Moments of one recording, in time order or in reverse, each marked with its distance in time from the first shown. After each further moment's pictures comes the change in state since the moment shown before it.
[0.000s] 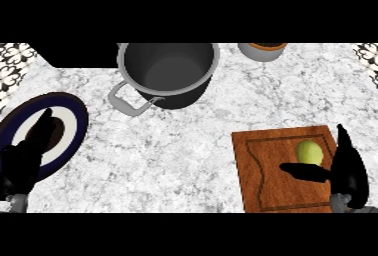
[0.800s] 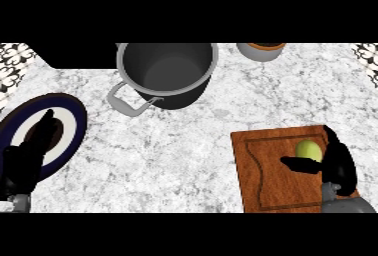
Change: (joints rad) left arm 0.006 -0.096 0.095 -0.005 -0.096 -0.091 0.018; right arm -0.043 0.135 -0.131 0.188 0.036 0.098 -0.131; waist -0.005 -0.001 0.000
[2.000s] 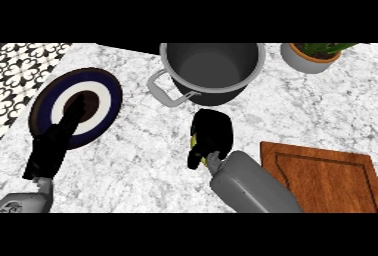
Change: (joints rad) left arm -0.115 -0.078 -0.047 -0.018 -0.086 -0.110 0.018; right arm -0.553 0.310 0.475 0.249 0.181 0.380 0.093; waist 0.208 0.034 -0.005
